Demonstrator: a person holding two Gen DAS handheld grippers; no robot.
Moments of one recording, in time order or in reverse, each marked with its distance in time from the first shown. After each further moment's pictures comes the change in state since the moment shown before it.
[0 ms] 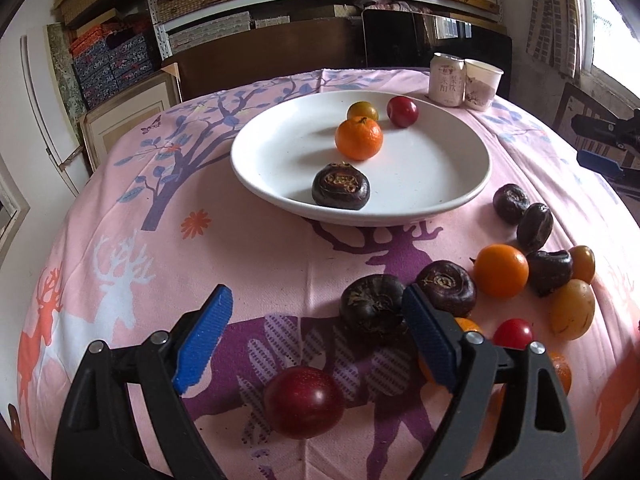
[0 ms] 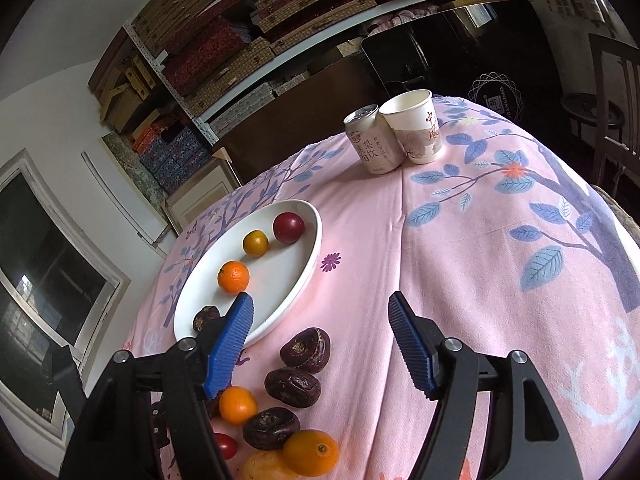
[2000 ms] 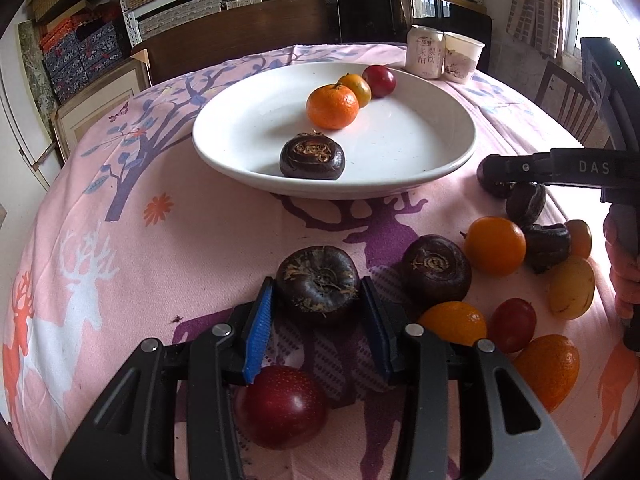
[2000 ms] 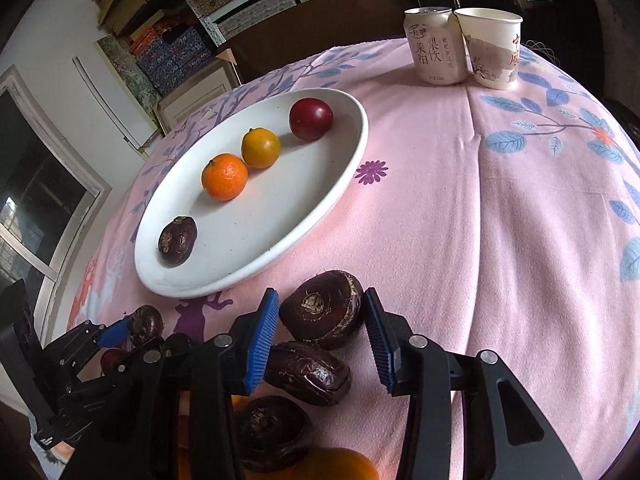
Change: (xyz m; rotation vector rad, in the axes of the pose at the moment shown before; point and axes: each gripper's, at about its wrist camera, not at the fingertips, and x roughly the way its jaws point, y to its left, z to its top) left arm 0.019 -0.003 -0.003 0.038 0.068 -0.091; right arm 0.087 0.035 -0.026 -0.158 0.309 -0.045
